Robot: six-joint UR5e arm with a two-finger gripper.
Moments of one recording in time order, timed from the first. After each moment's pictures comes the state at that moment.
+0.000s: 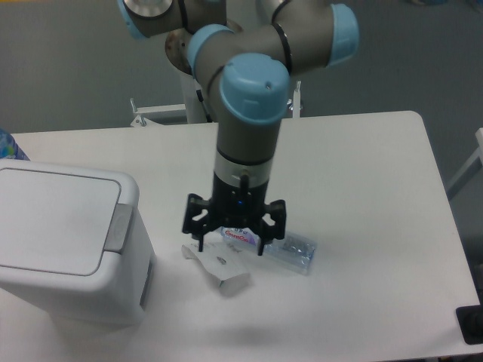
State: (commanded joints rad) arm 2.30 -1.90 -1.31 -1.16 1.33 0.28
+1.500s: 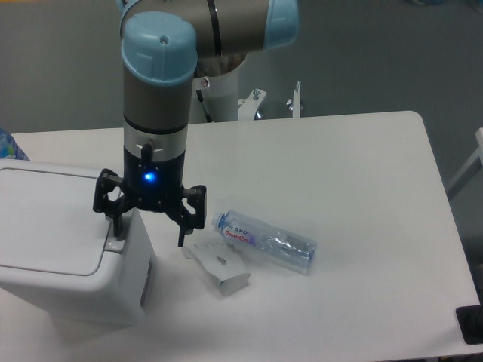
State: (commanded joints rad) arm 2.19 -1.86 -1.35 -1.15 1.33 0.29
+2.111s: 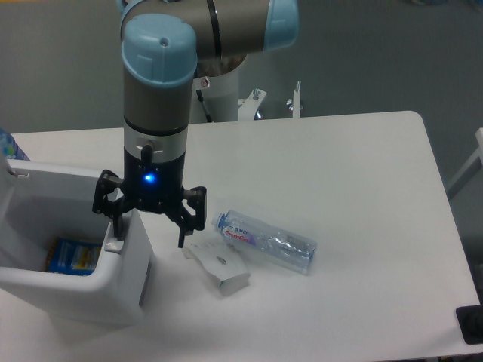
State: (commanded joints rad) arm 2.20 -1.85 -1.34 -1.15 1.33 0.29
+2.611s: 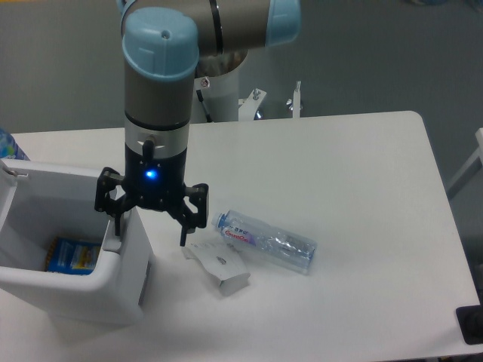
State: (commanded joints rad) arm 2.23 -1.85 -1.32 -1.15 1.33 0.29
